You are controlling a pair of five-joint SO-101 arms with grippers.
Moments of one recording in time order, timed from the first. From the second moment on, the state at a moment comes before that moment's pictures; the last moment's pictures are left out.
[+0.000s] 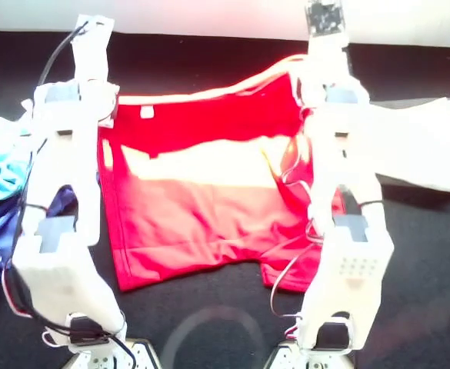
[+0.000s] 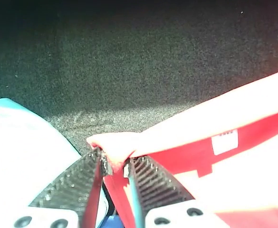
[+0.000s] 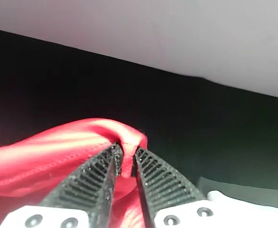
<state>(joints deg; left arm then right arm) -13.7 24.9 -17.8 55.6 -14.5 -4.6 32.4 -25.4 33.0 14.2</state>
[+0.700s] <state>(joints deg) -14.0 42.5 -39.3 75.6 -14.5 -4.7 42.1 -30.5 35.5 14.2</state>
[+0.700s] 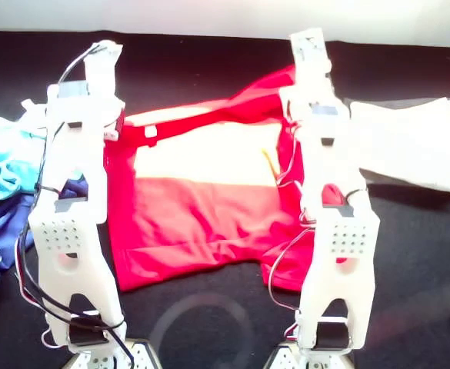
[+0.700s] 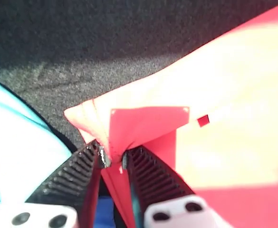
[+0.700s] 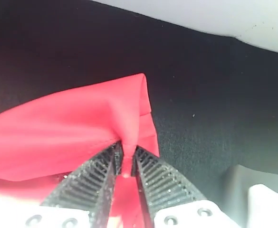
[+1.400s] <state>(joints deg) -13.5 36.9 -41.1 101.0 -14.6 -4.7 23.5 -32.6 82.2 14.2</state>
